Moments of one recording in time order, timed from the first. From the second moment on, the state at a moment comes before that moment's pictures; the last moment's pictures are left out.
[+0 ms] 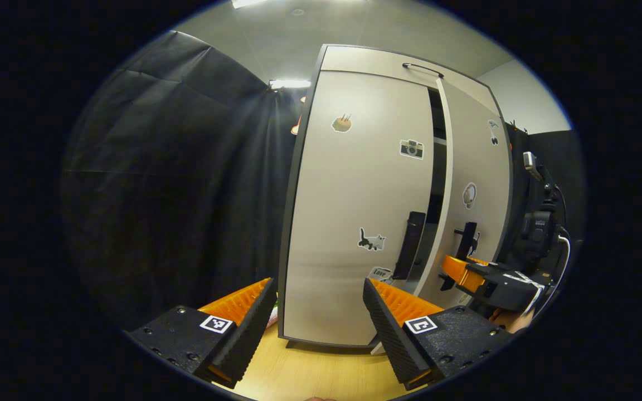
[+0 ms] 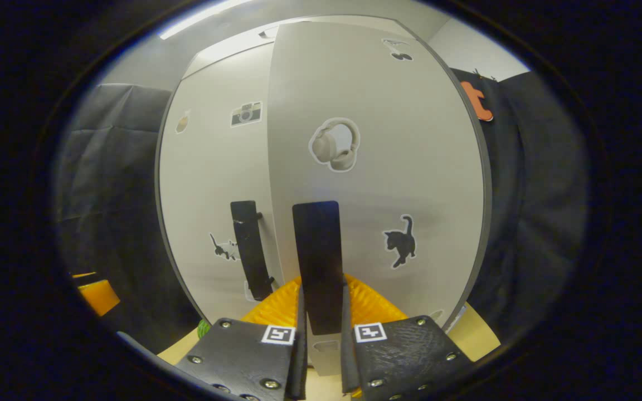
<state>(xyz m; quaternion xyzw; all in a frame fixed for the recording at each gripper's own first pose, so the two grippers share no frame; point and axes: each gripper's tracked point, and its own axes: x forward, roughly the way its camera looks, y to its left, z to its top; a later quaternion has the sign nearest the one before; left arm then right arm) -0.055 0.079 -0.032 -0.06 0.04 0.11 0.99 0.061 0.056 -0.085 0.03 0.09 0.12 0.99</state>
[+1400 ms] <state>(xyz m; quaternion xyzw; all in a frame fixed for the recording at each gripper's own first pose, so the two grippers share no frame) -0.028 0.018 -0.040 -0.06 0.05 0.03 1.00 -0.030 -0.028 -0.071 0.03 0.10 0.11 0.99</state>
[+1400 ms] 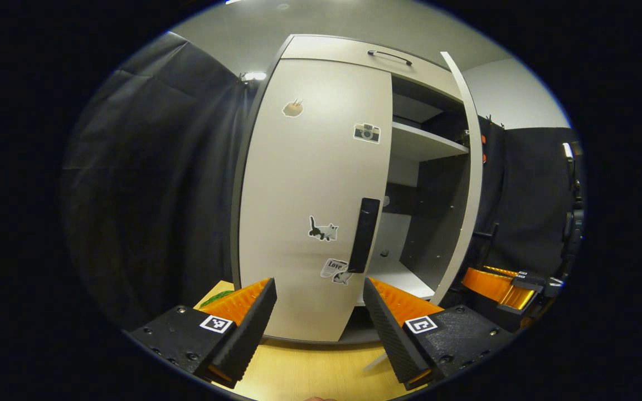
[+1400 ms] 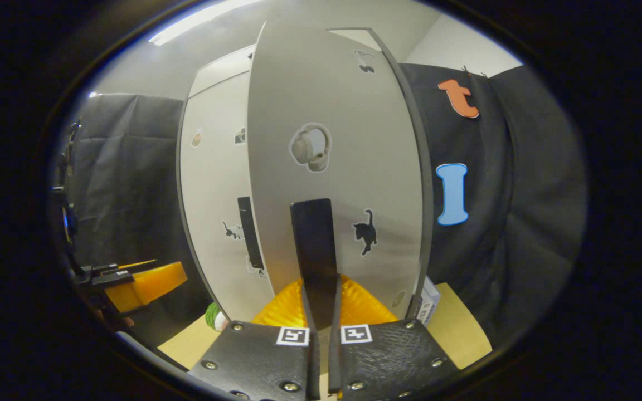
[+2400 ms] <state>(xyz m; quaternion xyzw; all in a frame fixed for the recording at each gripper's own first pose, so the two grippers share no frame) -0.020 -0.019 -0.036 -0.05 0.04 -0.02 1.00 -0.061 -0.121 -0.066 0.01 0.09 -0.01 1.00</state>
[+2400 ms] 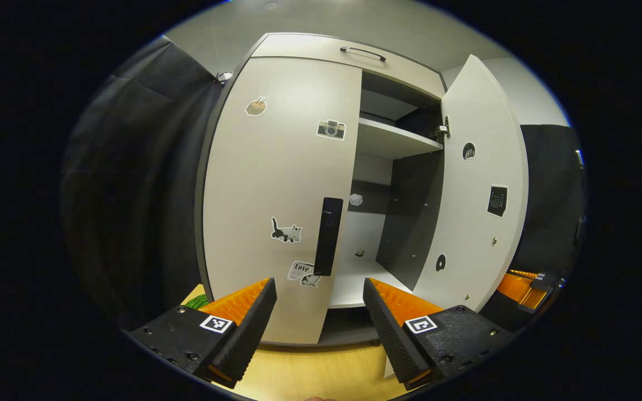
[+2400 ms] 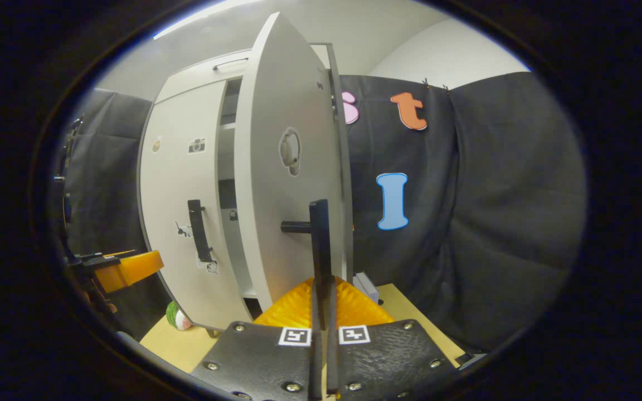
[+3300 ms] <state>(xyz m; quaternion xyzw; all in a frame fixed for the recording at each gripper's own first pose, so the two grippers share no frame) 0.003 -0.039 -0.040 -0.04 0.05 -0.05 1.00 -0.060 -0.197 -0.065 0.01 0.09 -0.06 0.99</state>
